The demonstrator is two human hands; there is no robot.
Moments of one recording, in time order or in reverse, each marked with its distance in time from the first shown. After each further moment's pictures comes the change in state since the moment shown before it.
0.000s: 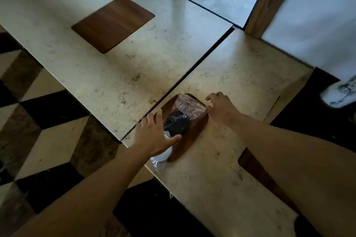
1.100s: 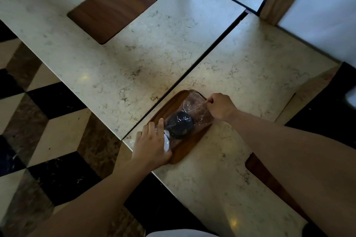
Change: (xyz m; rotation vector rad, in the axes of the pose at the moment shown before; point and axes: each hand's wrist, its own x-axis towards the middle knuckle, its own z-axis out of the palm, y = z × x) left_hand -0.009 -0.011 0.027 0.083 0.019 0.058; right_hand 0.042 -0.002 0.026 0.236 -0.096 0.160
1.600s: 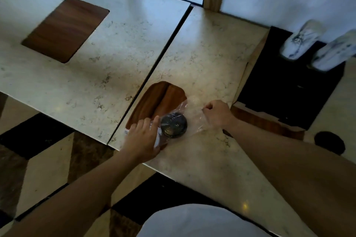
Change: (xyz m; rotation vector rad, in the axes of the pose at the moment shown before) left_hand -0.010 0.008 -0.010 0.140 -0.025 0.406; right_hand -0.109 0.078 0.025 0.306 0.201 0.296
